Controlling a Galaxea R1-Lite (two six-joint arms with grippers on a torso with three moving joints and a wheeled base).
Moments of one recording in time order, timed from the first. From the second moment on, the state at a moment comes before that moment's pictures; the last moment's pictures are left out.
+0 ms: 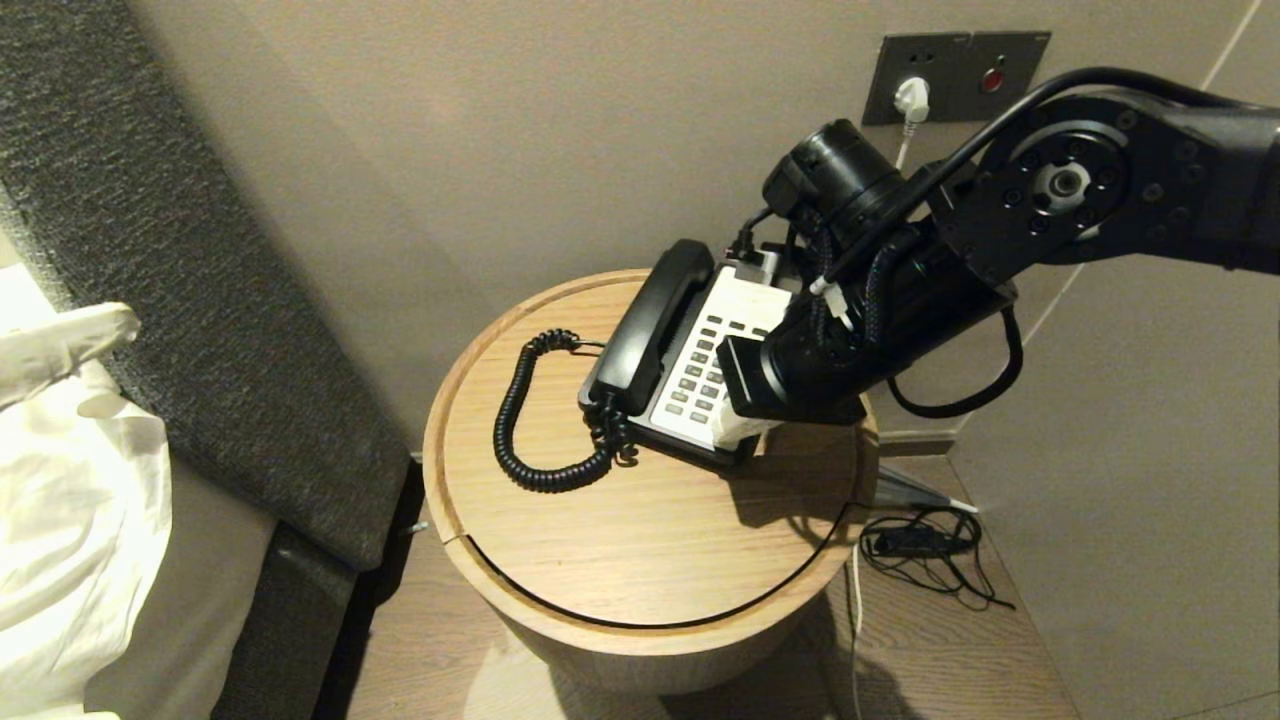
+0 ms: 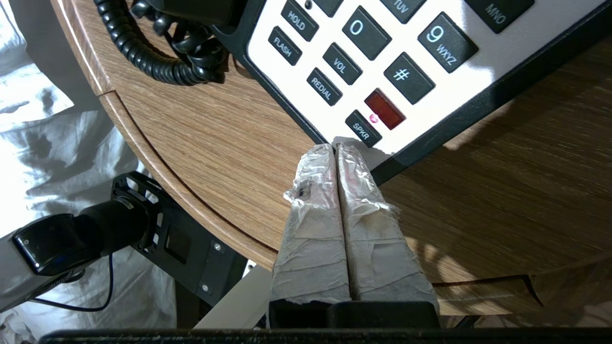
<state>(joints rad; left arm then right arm) -0.45 0.84 -0.83 -0.01 0.10 -0.18 0.68 2.01 -1.95 0.87 0.19 0.43</state>
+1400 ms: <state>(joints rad) -0.45 0.83 -0.82 -0.01 0.08 -0.18 0.65 2.01 -1.95 0.83 0.15 0.42</state>
